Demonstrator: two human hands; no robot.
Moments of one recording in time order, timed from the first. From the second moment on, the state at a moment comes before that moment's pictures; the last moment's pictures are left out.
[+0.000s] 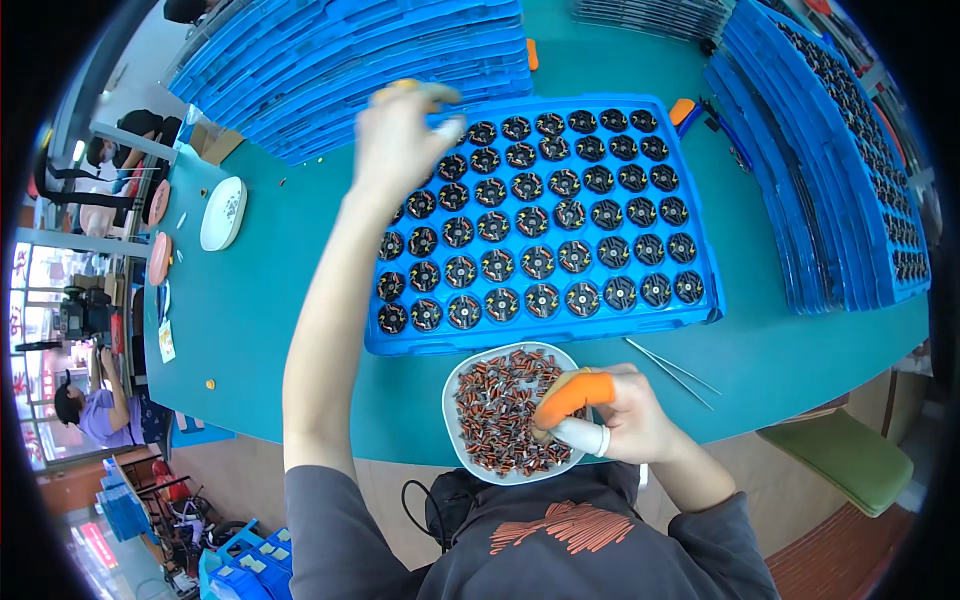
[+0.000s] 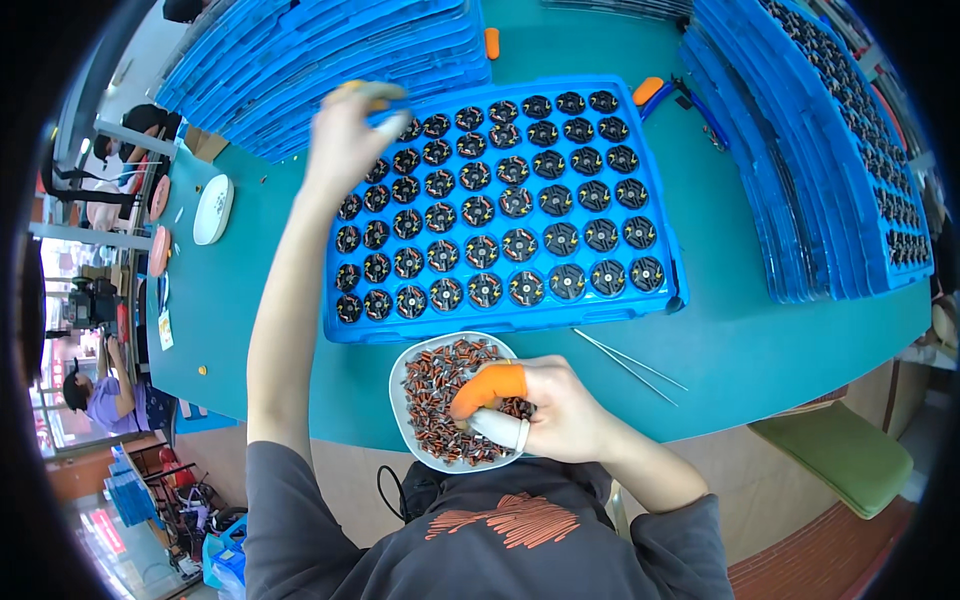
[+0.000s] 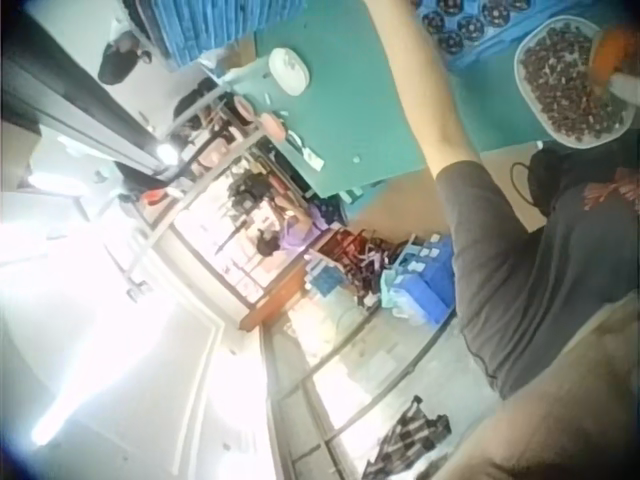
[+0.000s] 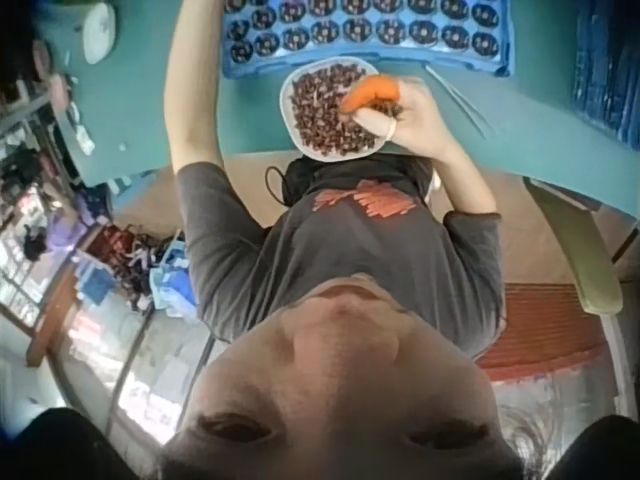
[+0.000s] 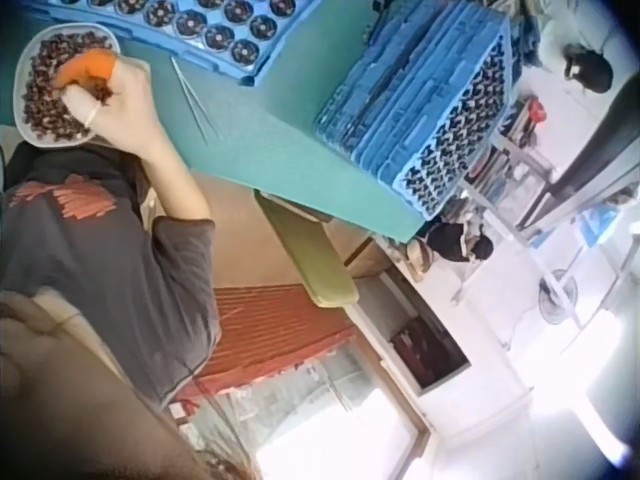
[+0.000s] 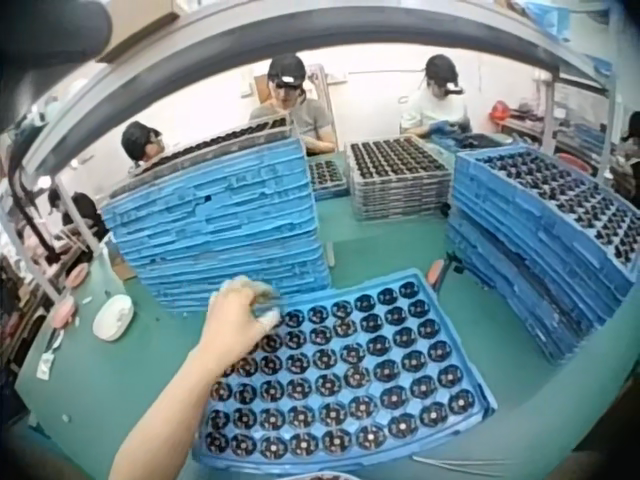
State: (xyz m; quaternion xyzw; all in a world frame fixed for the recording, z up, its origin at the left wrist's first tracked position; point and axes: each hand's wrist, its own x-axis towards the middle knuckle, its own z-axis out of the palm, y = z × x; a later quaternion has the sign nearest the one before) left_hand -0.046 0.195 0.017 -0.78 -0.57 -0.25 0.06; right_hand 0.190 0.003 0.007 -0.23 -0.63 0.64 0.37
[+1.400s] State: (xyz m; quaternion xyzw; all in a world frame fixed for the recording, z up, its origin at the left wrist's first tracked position) left_hand 0.004 -0.003 0.001 -0.41 -0.24 -0.53 -0.70; right_hand 0.194 0.031 0.044 -0.33 -0.61 0.55 0.47
